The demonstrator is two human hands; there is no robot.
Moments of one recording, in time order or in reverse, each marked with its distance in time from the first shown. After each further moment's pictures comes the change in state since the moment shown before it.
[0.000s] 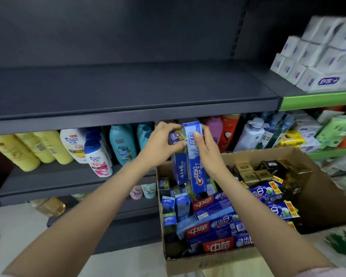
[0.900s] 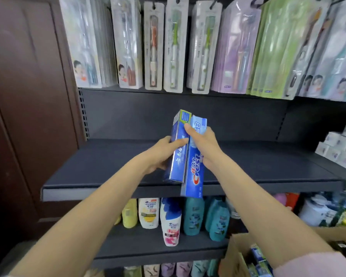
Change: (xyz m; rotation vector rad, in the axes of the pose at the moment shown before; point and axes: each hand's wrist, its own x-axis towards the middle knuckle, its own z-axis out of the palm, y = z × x) left_hand 0.001 -0.049 -0.293 -0.514 -0.099 -0.284; right_hand 0.117 -0.221 0.228 0.302 0.058 0.066
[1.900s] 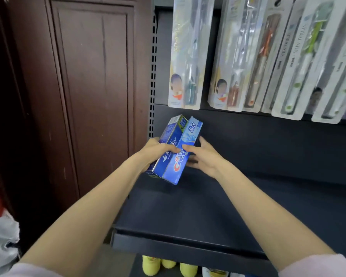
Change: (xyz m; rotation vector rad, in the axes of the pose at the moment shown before) left_hand 0.042 -0.043 -0.270 -0.005 0.411 -0.083; right_hand 0.112 0.043 0.236 -0.110 -0.432 0.161
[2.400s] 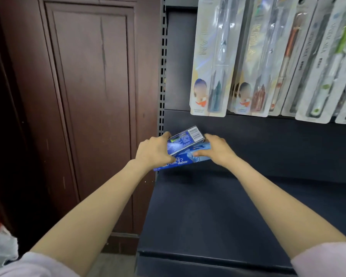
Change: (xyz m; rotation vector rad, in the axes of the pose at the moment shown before) left_hand 0.036 -0.005 -0.046 1.057 0.241 0.414; right_hand 0.055 -0.008 -0.009 -0.934 0.187 -0.266
